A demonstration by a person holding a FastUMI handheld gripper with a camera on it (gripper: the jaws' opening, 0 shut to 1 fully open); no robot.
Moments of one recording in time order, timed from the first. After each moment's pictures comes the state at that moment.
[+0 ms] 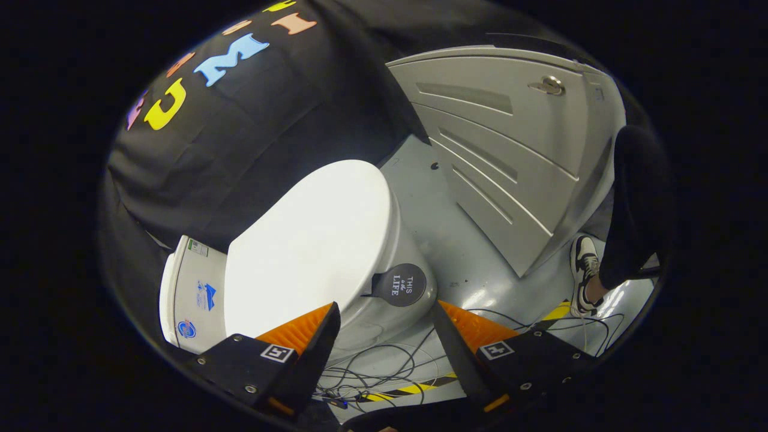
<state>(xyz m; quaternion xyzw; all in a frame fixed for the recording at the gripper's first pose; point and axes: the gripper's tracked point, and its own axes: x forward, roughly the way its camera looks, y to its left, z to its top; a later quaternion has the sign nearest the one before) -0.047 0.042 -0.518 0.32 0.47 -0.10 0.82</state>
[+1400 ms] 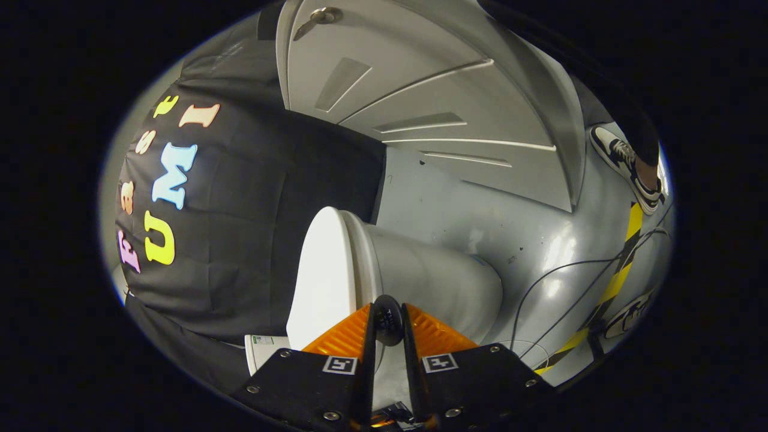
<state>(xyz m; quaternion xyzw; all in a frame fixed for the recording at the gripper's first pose) -0.011 0.026 -0.555 0.58 0.32 -0.16 0.73</state>
